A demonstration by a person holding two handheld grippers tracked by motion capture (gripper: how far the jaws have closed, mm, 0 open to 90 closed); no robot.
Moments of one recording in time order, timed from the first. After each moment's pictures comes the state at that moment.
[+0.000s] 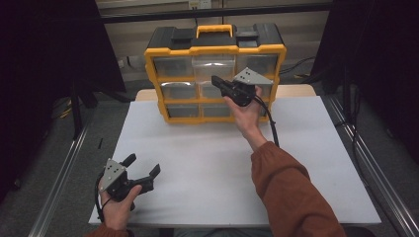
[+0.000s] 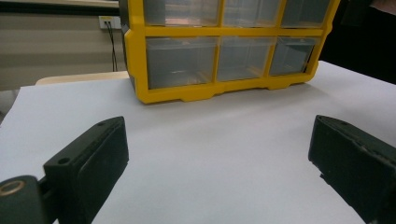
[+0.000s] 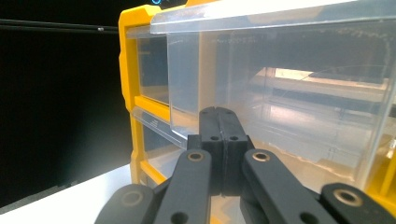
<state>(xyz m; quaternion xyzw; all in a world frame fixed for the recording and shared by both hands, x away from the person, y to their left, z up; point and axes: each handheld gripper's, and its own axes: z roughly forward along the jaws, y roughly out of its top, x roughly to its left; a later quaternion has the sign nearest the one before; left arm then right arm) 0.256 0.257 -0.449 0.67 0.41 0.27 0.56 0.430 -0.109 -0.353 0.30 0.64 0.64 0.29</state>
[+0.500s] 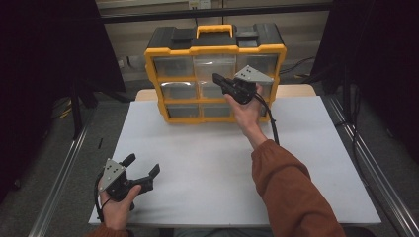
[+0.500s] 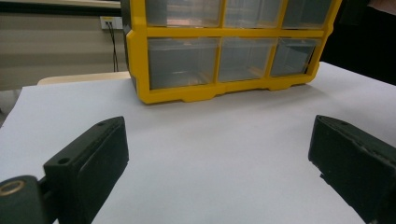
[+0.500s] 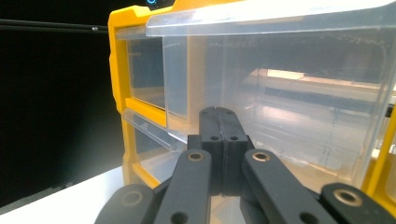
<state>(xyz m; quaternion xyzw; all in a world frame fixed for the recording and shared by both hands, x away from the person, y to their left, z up) 0.256 0.258 -0.448 0.67 0.41 0.27 0.56 0.436 -0.112 -0.351 0.31 0.64 0.64 0.29</state>
